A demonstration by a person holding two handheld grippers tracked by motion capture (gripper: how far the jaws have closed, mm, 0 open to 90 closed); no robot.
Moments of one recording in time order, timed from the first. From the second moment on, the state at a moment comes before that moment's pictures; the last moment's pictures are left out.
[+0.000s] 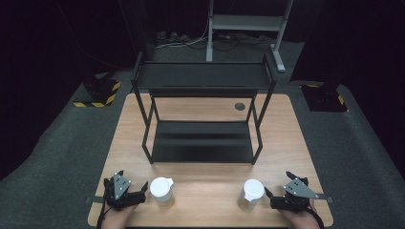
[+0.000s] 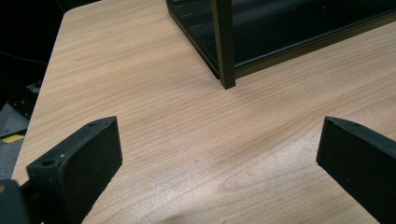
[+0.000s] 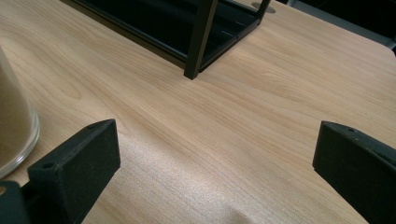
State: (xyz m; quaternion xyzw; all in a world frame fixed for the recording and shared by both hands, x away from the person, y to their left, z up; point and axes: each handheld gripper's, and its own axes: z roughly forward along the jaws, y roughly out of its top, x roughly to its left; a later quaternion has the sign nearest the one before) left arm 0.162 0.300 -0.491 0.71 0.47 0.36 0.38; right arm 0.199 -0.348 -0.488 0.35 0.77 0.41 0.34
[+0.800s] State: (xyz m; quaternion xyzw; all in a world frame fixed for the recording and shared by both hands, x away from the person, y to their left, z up) left arm 0.162 0.302 -0.490 0.71 0.48 0.36 0.38; right arm 0.201 -0.346 -0.487 0.34 0.78 0.40 0.33
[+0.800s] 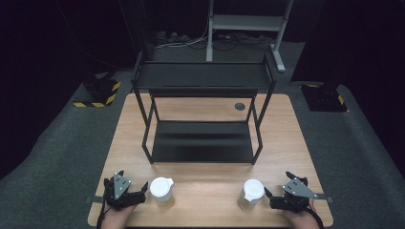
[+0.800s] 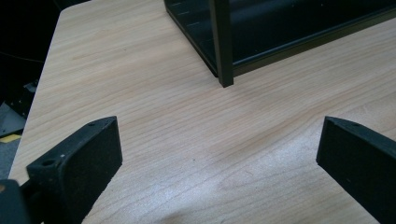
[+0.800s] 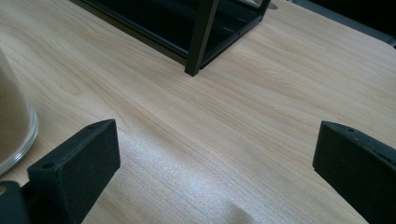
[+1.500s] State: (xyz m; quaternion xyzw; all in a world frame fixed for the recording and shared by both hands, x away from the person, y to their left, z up) left arm 0.140 0.312 -0.475 0.68 0.46 0.37 0.43; right arm 0.200 -0.345 -0.486 0.34 0.78 0.40 0.34
